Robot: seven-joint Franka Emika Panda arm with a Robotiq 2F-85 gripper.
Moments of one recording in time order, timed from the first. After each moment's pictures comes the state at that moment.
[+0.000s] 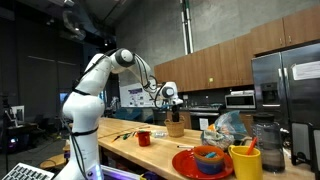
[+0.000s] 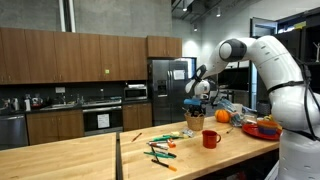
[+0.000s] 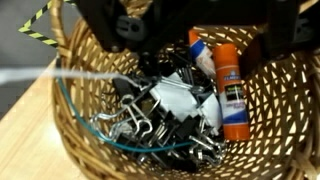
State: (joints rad) arm -0.13 0.46 -0.22 -1.85 0.05 2.34 1.06
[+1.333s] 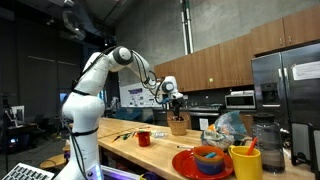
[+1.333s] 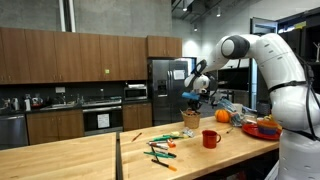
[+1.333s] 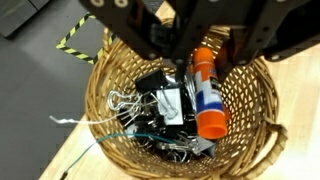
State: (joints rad) arm -0.12 0.41 -0.22 -1.82 0.08 2.37 1.03
